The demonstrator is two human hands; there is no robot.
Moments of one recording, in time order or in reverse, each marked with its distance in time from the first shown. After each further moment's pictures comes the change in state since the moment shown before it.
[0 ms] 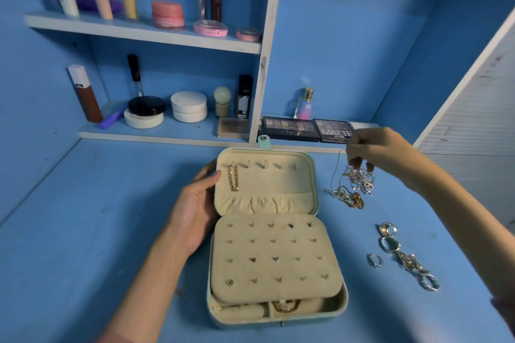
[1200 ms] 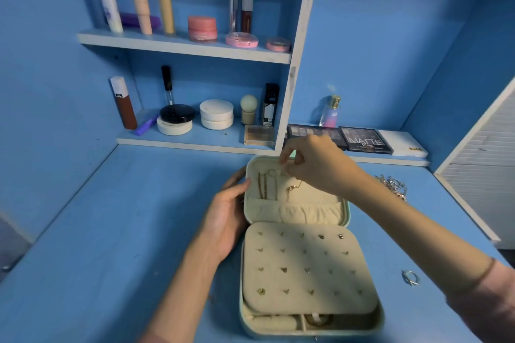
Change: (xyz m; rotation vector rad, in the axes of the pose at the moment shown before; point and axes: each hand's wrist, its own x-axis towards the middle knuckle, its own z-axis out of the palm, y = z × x) left_hand 0.001 -0.001 -0.003 -0.001 0.035 -0.003; right_hand 0.011 -0.085 0.089 -0.274 -0.093 -0.328
